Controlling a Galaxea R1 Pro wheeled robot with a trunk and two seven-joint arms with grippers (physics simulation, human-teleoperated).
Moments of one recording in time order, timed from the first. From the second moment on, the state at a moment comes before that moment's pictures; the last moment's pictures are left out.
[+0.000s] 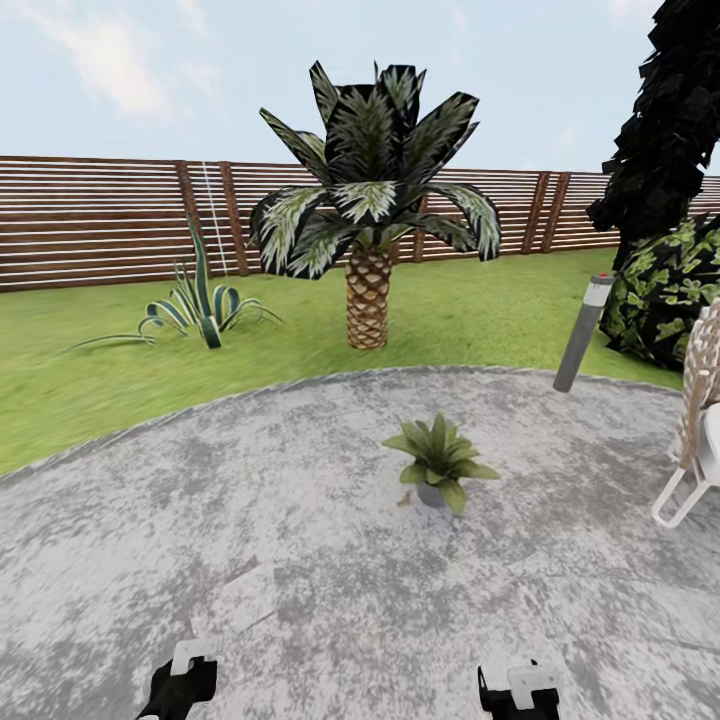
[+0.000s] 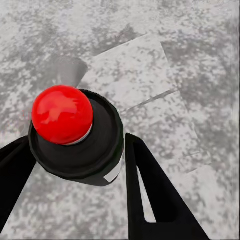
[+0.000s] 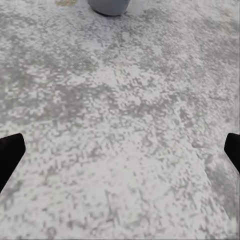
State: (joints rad) left arm -0.42 0.10 -0.11 -0.22 0.19 -0.30 0.04; right arm -0.36 -0.02 -0.12 -0.13 0.35 -0.61 -0.24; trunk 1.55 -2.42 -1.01
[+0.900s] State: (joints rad) left arm -0.42 0.10 -0.11 -0.22 0.19 -0.30 0.04; right arm -0.36 -0.02 -0.11 -0.13 0.35 -0.61 -0.24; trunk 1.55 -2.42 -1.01
